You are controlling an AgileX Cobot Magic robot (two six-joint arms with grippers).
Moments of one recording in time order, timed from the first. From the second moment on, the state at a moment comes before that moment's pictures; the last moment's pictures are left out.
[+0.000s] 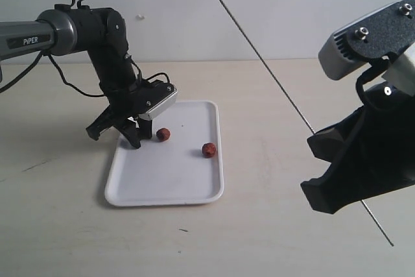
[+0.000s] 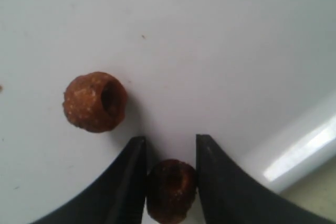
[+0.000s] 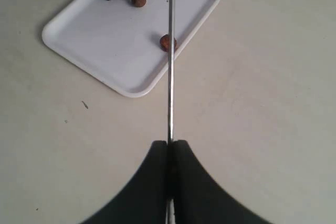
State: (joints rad) left arm -0.36 2.46 -2.00 -0.20 1.22 1.99; right arm 0.71 0.98 -0.71 -0.36 0.66 0.44
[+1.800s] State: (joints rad) left arm -0.36 2.25 -2.00 -0.52 1.16 1.11; right arm 0.71 1.09 -0.61 -0.28 0.55 0.44
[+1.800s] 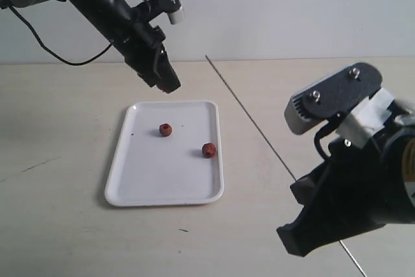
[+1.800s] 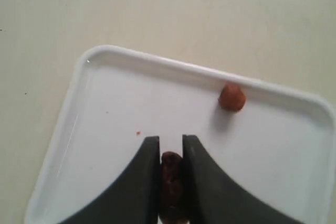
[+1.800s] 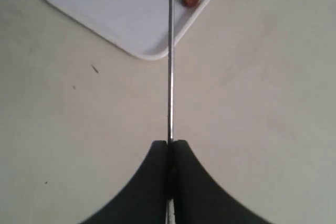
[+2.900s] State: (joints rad) left arm -0.15 2.24 -2.00 -1.16 1.22 0.43; right arm 0.71 1.26 -0.38 -0.08 -0.18 0.50
